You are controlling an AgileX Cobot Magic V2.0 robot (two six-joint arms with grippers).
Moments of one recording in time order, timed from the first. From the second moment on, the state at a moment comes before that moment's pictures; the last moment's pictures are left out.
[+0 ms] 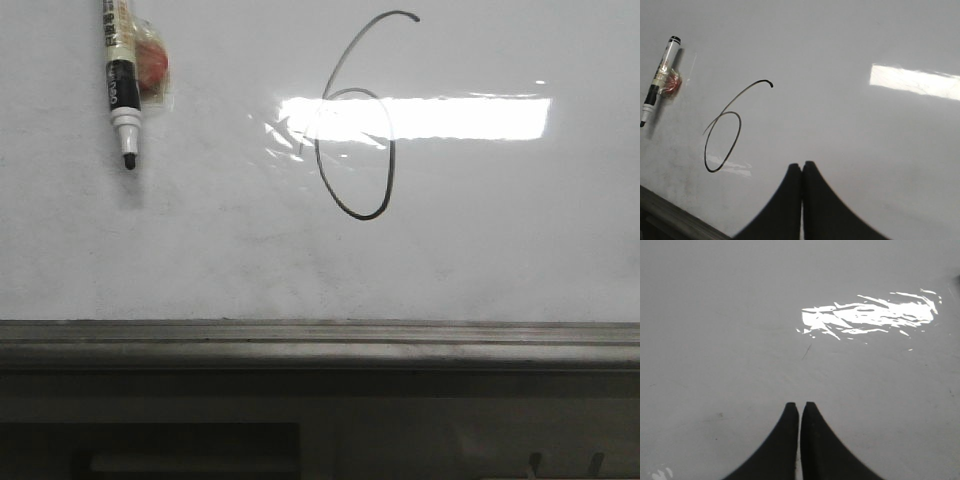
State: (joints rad) left arm -0.06 0.00 -0.01 -0.07 0.06 0.07; right arm -0.01 0.08 -0.26 1.05 0.50 -1.11
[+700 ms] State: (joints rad) left arm -0.06 0.00 -0.01 -0.07 0.06 0.07; right arm -0.01 0.08 -0.18 0.21 0.16 -0.39
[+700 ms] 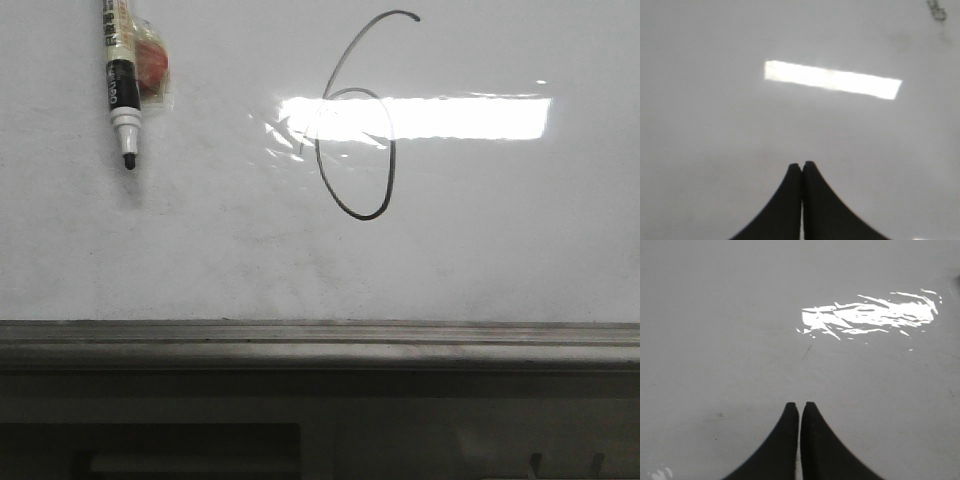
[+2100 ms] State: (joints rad) left arm -0.06 0.00 -0.01 -0.07 0.06 0.07; right arm 0.02 -0.01 0.01 -0.08 0.07 -0.16
